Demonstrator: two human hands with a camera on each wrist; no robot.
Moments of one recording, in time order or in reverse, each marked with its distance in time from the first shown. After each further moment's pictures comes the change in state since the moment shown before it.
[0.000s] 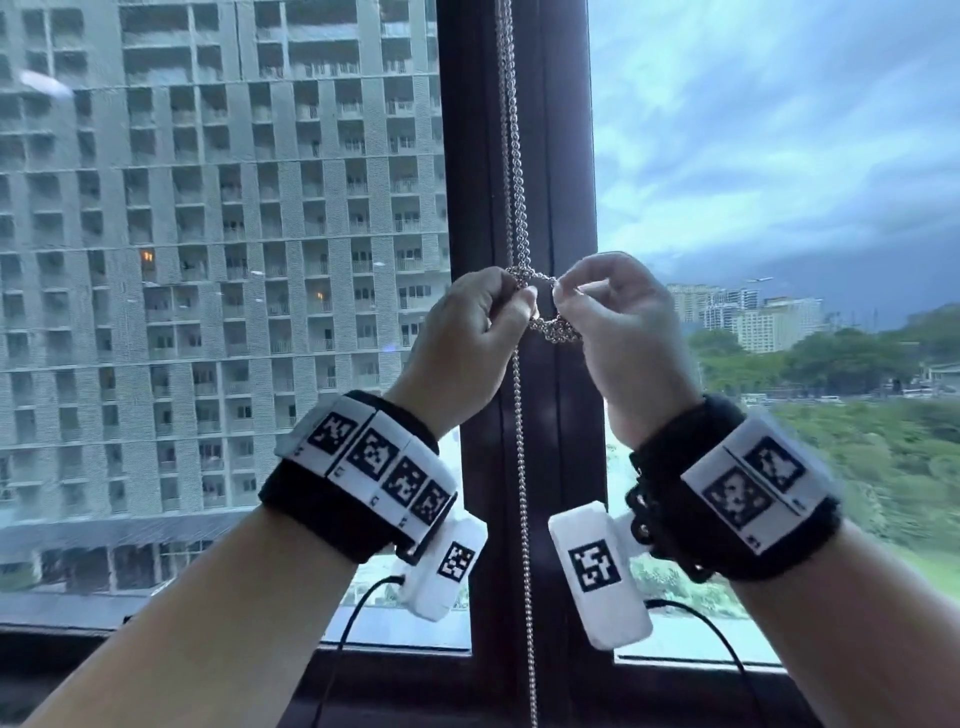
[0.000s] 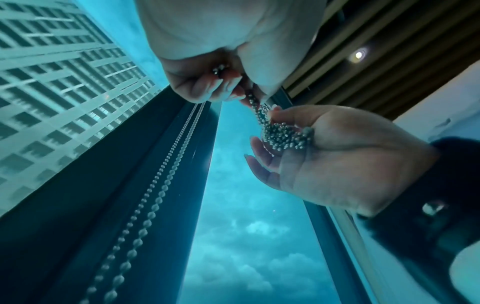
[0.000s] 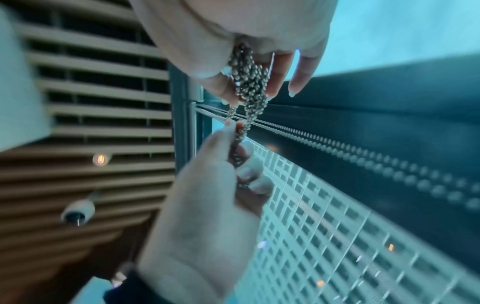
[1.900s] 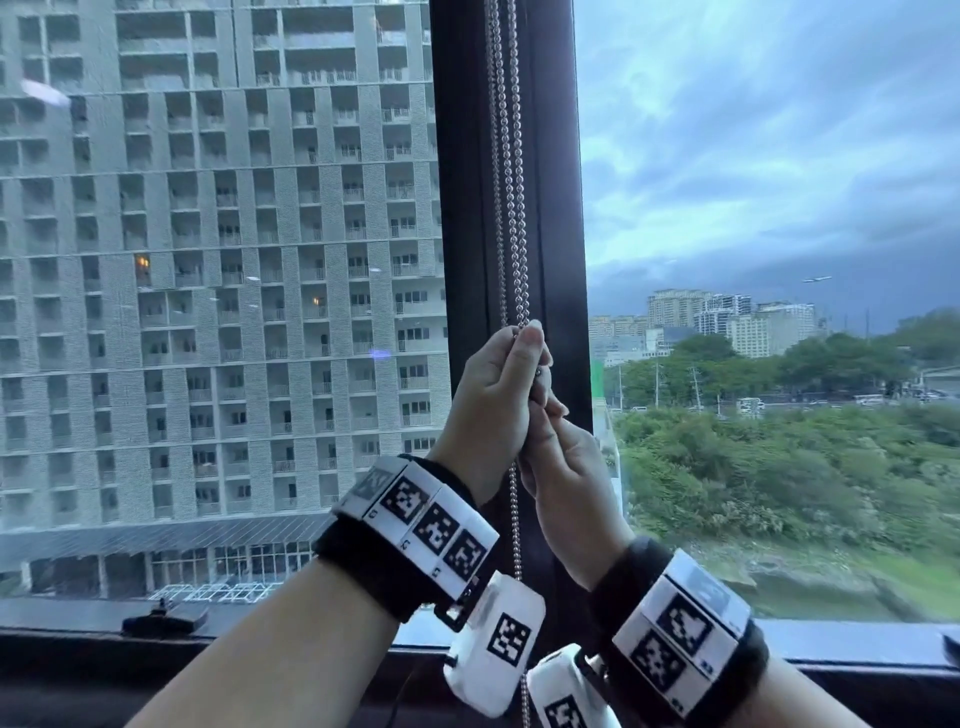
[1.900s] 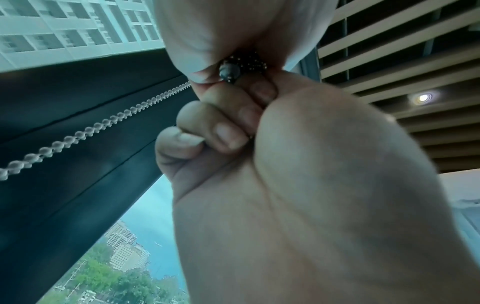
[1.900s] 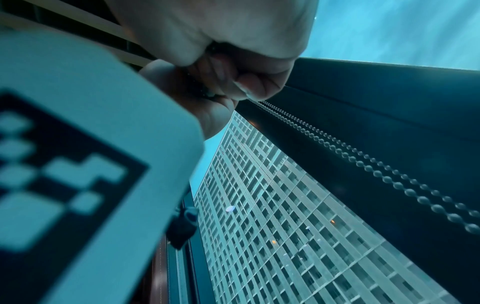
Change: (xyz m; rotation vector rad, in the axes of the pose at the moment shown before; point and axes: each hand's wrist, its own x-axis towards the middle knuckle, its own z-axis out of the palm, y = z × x) left_hand -0.038 0.022 0.035 -0.730 -0.009 -0.282; right_hand -0.080 0.053 0.002 0.119 -0.246 0.052
